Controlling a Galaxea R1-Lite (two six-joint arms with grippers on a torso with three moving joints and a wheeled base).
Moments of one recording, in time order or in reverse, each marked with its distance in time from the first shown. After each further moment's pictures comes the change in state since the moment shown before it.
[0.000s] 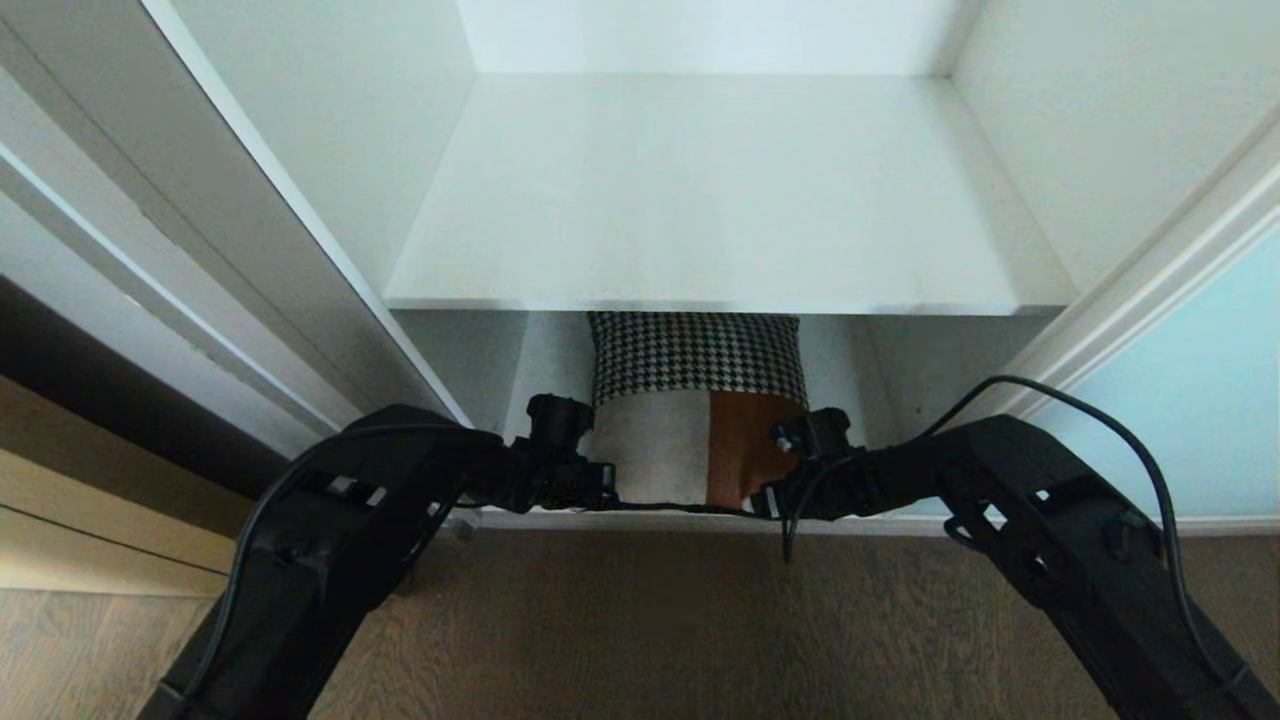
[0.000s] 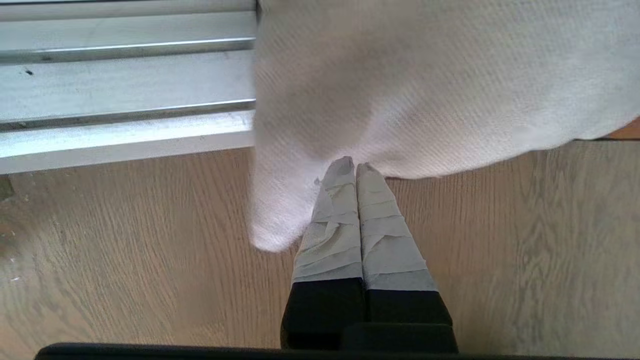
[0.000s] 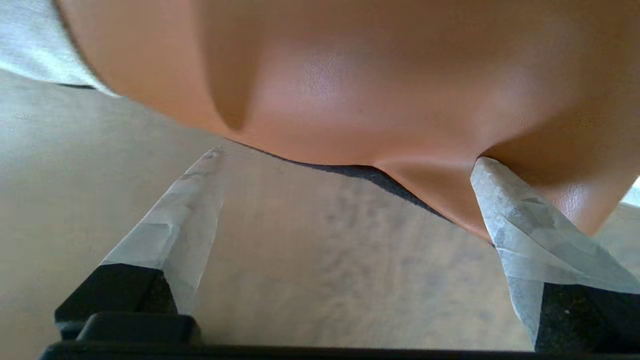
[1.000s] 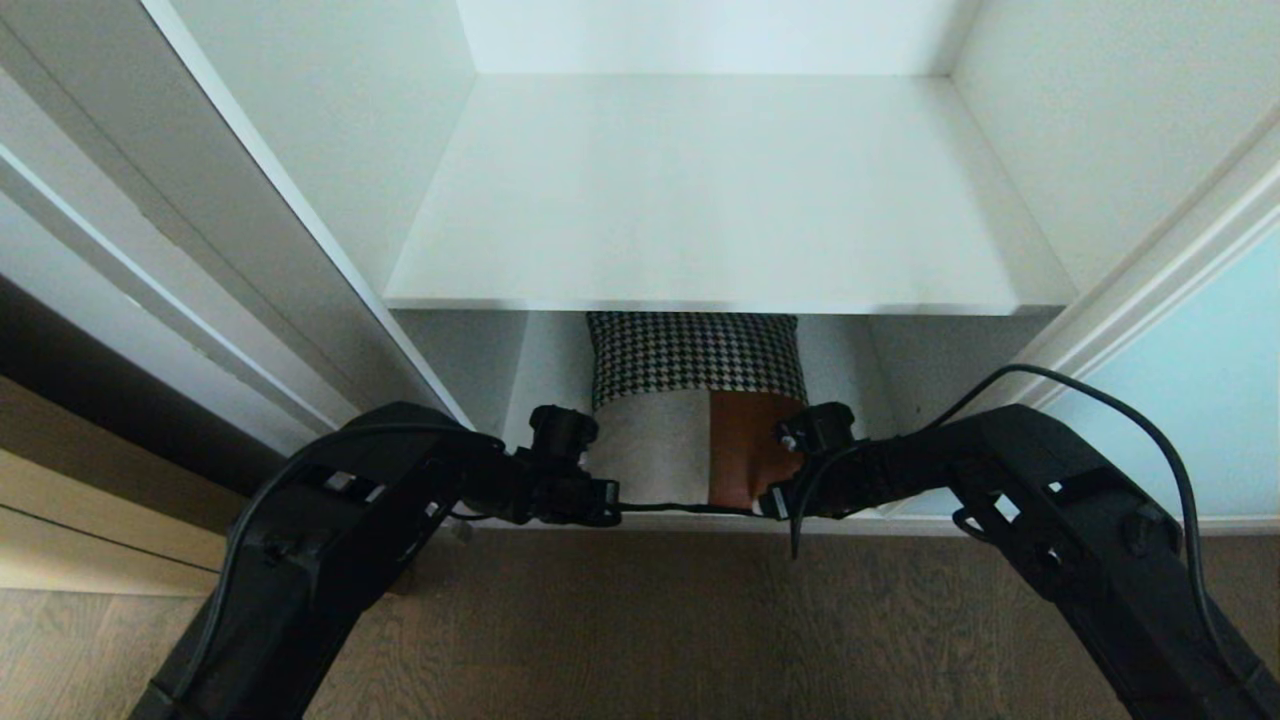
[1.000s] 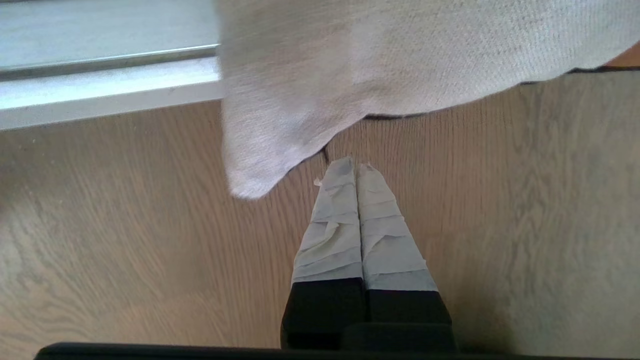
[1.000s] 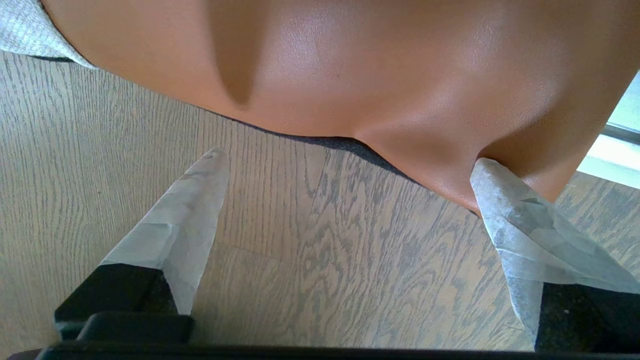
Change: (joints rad) left arm -0.015 -0.032 0.096 -0.001 -0.035 0.012; right arm -0.004 -0.039 0.014 0.082 -0.028 -0.018
